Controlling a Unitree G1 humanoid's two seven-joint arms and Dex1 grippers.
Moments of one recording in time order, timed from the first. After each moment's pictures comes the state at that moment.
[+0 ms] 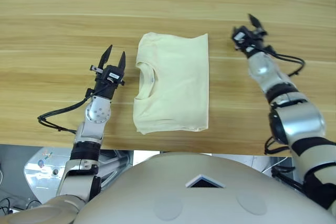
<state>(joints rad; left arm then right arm) 0.10 0.37 -0.06 0.35 0.44 -0.54 0.04 -0.53 -0.48 0.23 1.21 -0.46 -0.58 -0.28</state>
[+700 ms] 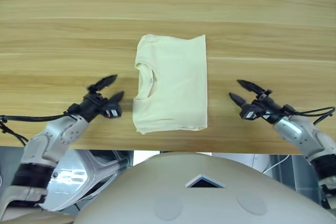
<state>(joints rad) 0.37 0.90 -0.14 -0.07 0.71 -0.58 -0.20 0.27 -0.88 0.27 0.19 -0.58 -0.73 0.07</state>
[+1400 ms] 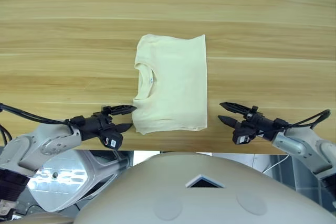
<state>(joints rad) 0.45 1.09 -0.21 -0.21 0.54 -0.72 -0.48 0.43 -0.96 0.25 -0.14 -0.61 -0.68 0.27</state>
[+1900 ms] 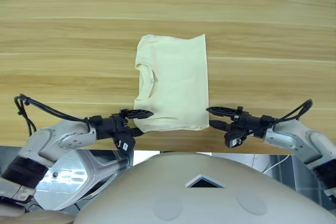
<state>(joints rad) 0.29 0.99 -0.39 -0.13 0.52 -0.81 -0.50 0.30 -0.93 0.37 -0.11 -0.59 -0.77 0.36</state>
